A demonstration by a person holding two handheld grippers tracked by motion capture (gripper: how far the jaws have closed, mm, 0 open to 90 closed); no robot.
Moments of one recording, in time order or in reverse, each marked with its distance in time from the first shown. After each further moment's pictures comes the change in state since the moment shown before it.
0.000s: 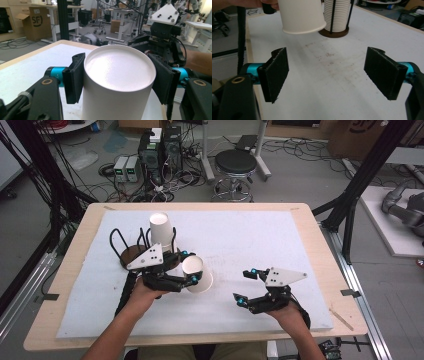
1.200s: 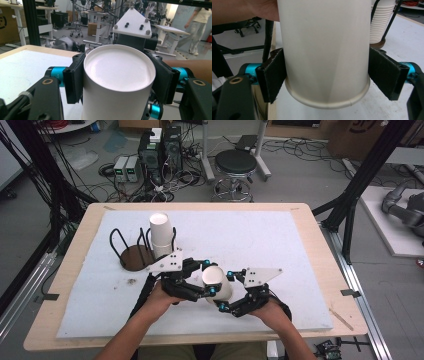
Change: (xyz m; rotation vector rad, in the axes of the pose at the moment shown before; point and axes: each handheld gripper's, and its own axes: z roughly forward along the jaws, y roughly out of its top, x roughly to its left) left arm -0.020 -0.001 0.038 -0.026 -0.183 -0.017; right arm 0.011 0.012 0.046 -0.016 0.203 -0.059
